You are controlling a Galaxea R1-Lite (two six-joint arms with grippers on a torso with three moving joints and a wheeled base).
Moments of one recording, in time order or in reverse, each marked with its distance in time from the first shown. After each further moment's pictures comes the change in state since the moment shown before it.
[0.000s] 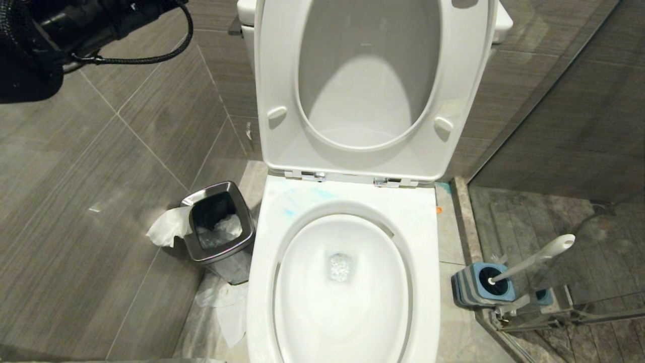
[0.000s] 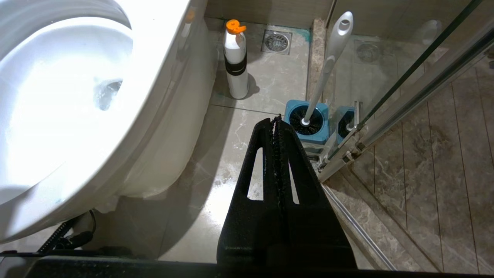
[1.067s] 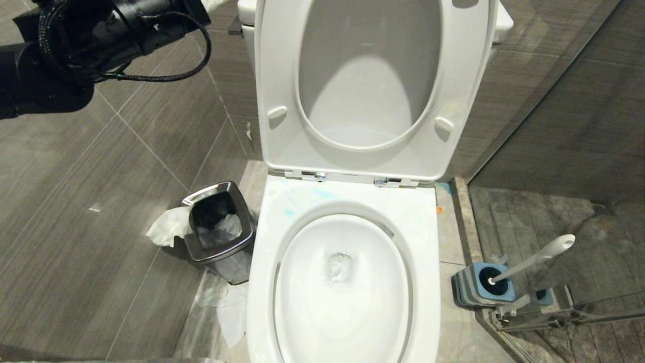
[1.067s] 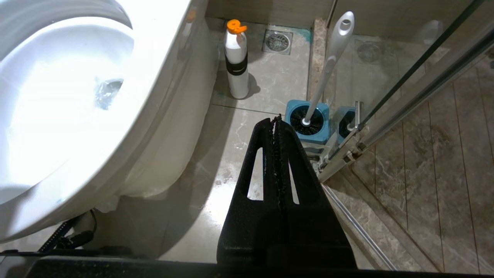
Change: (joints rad) left arm -0.029 0.047 0.001 -0.027 -0.154 0.000; right arm 0.000 0.000 0.000 0.000 0.000 0.000
